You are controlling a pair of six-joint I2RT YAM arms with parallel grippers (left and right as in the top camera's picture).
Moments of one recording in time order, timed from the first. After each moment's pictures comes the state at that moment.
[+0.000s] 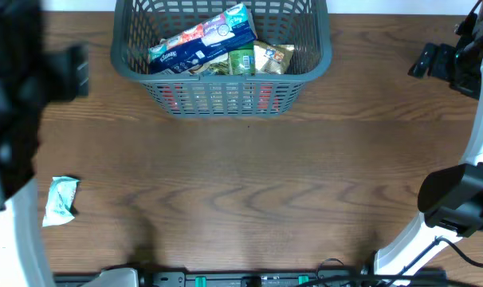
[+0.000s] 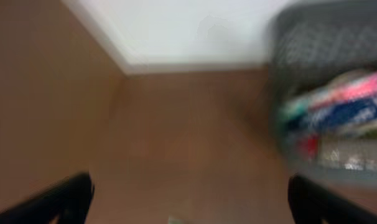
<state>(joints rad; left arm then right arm) 0.11 1.39 2.09 -1.38 -0.25 0.06 -0.33 1.99 2.16 -1.43 0.02 0.11</state>
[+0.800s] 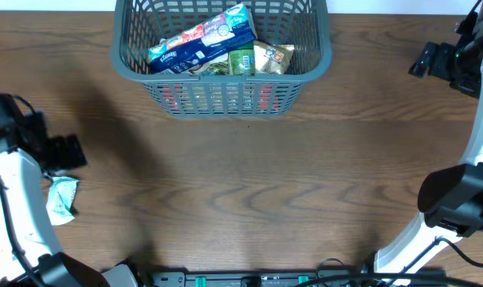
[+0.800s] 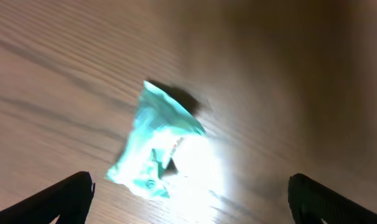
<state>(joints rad) 0.52 1.42 1.14 -1.02 -0.04 0.17 -0.33 1.99 2.16 -1.42 0.02 0.11</state>
